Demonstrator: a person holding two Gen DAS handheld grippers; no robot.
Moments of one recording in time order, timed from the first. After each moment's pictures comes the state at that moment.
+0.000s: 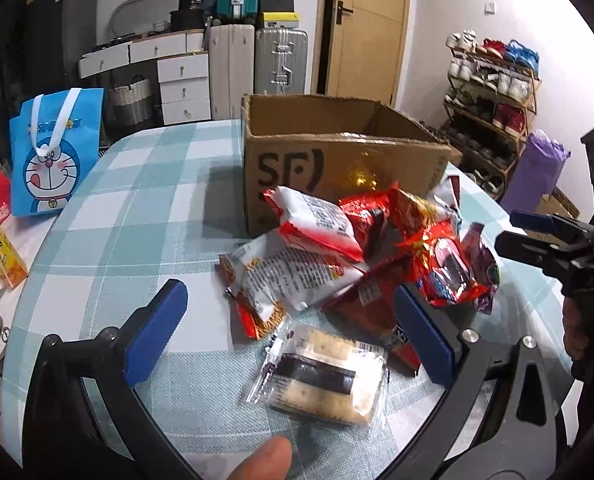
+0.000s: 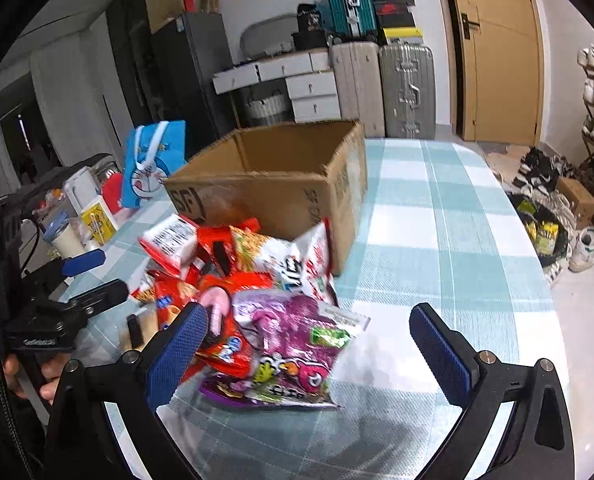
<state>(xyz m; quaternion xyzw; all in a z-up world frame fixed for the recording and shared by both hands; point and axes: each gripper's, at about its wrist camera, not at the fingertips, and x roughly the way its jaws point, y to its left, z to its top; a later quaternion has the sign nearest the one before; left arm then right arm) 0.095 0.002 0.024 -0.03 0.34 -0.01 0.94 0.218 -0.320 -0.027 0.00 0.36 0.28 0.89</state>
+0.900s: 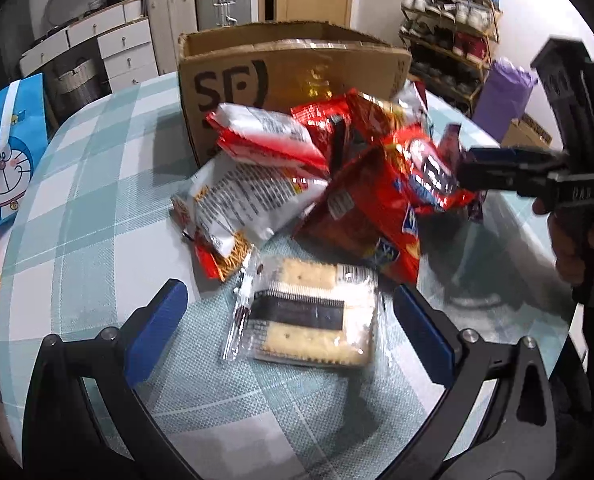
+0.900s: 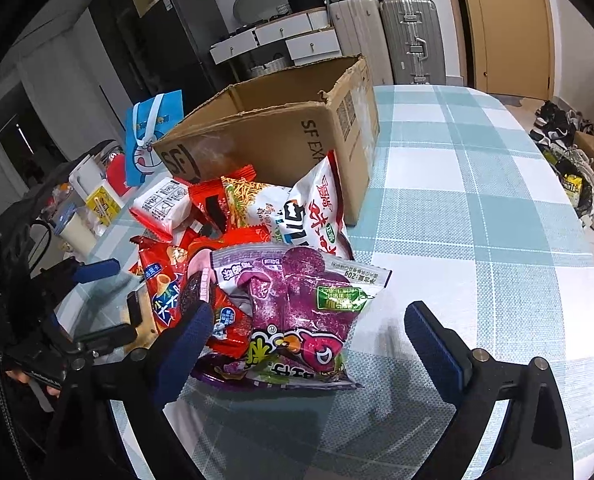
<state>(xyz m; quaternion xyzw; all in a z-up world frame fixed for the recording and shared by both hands) 0.106 -0.007 -0.017 0.03 0.44 -0.09 0.89 0.234 -0.314 -0.062 0.02 0.43 0.31 0.85</state>
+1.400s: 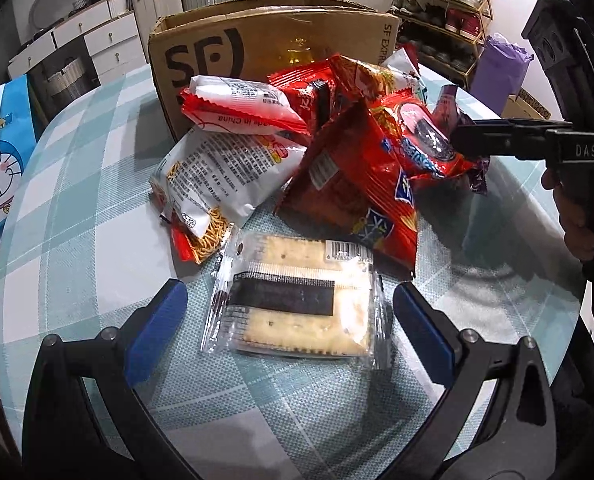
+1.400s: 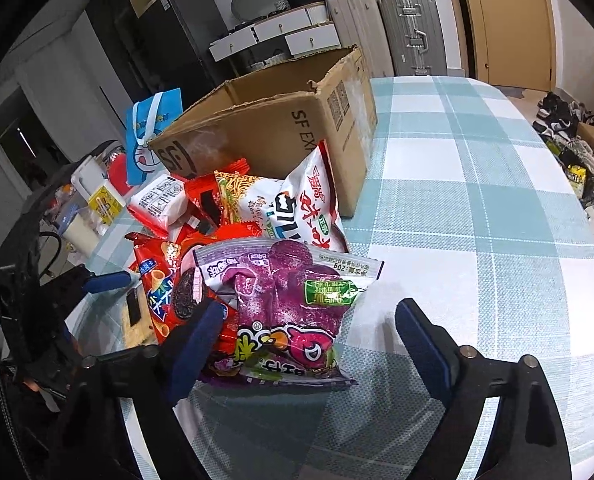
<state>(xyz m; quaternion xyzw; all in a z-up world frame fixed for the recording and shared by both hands) 0.108 -0.014 -0.037 0.05 0.46 -0.10 0.88 0.237 -0.320 -0.069 0.03 0.44 0.31 0.84</state>
